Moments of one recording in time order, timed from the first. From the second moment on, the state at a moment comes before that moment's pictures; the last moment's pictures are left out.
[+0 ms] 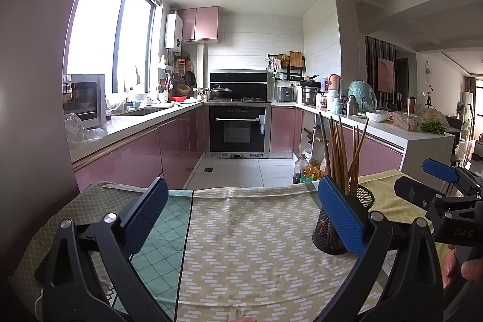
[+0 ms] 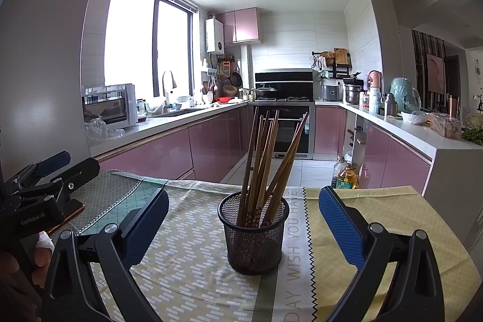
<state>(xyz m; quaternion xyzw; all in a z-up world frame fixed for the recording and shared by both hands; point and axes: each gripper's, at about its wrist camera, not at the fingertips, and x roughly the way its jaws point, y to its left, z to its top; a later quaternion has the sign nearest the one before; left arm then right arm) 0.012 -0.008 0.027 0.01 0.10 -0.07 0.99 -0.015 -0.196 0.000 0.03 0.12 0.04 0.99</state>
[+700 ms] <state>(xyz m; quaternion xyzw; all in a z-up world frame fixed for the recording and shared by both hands) 0.012 -0.008 0.026 0.01 0.10 -0.07 0.99 -0.015 -0.195 0.000 0.03 0.12 0.04 0.99</state>
